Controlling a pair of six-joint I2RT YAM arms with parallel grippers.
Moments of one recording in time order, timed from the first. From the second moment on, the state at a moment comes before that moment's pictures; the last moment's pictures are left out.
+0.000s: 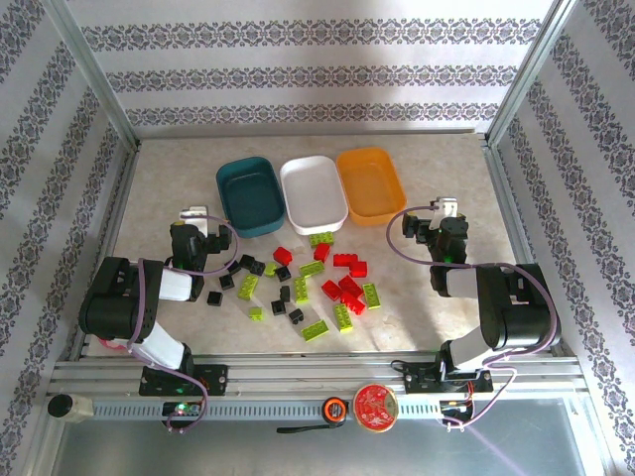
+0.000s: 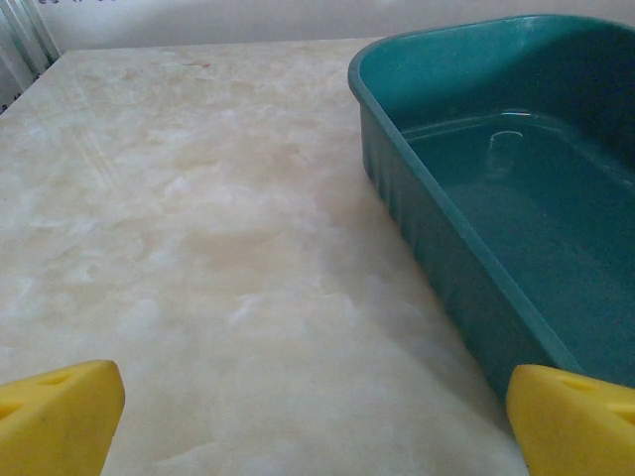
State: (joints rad) left arm -0.02 1.59 0.37 0.85 -0.13 -0.01; right arm 0.01 1.52 0.38 0.80 0.03 0.04
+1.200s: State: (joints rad) left arm 0.01 1.32 0.34 0.90 -0.24 -0.79; right arm -0.09 1.26 0.66 0.08 0.19 0.67
